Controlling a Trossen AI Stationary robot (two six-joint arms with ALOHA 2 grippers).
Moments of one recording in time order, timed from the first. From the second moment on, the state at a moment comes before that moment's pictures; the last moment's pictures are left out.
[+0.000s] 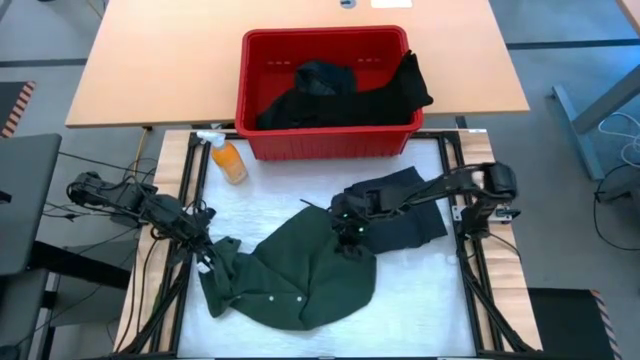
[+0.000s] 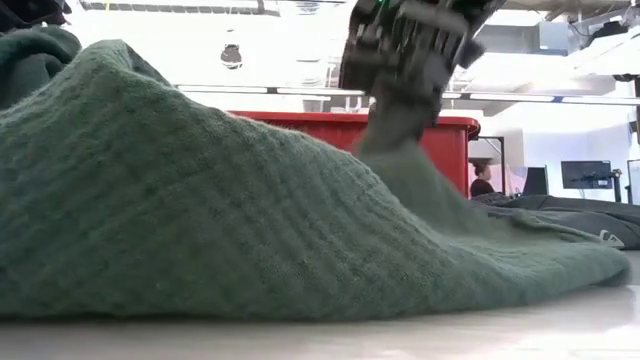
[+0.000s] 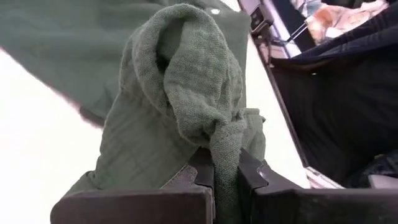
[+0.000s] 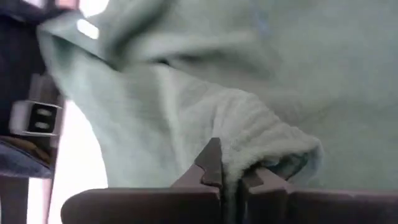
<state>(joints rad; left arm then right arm) -0.32 0.26 0.48 -0.77 0.24 -0.44 0.03 1.71 1.11 -0.29 -0.42 0.24</state>
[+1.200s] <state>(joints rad) -0.32 0.23 0.58 -0.90 0.24 -0.70 0.77 1.48 0.58 0.43 0.31 1.34</state>
